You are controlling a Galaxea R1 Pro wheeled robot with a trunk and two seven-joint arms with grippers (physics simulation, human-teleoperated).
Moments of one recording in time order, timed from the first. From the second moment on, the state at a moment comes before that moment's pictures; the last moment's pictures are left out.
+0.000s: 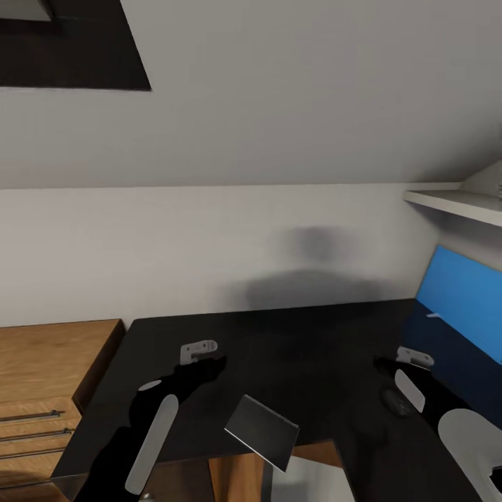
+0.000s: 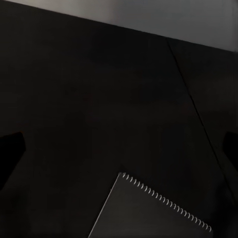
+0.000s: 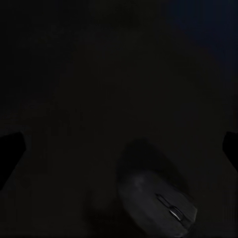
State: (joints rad) left arm -0.32 -0.07 -0.20 -1.49 0.45 0.67 0.23; right arm -0.79 -0.31 0.22 -0.40 -0.58 0.24 -0.22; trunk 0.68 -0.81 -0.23
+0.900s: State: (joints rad) left arm -0.32 -0.08 -0.08 -1.53 0.45 0.67 0.23; right arm -0.79 -0.31 0.16 -0.40 -0.58 0.26 -0.21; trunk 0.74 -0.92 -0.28
